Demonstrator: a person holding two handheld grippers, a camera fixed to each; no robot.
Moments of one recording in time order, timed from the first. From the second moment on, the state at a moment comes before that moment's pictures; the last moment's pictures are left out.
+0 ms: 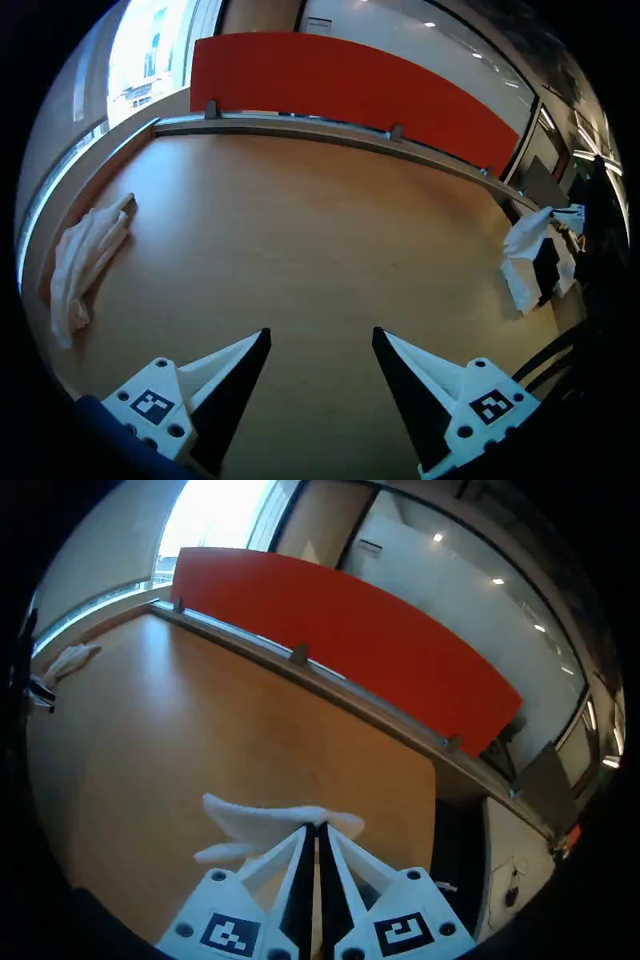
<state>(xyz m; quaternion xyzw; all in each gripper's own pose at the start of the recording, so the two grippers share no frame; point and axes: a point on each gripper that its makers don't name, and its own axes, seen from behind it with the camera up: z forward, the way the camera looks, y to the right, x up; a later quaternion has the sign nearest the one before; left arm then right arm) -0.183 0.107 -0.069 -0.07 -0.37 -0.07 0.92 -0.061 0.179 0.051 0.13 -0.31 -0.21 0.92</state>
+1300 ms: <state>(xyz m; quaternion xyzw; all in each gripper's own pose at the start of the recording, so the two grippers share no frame) -0.186 0.106 -0.080 -0.08 -0.38 -0.06 0.92 -0.158 0.254 -0.058 0.05 -0.41 -0.15 0.90</state>
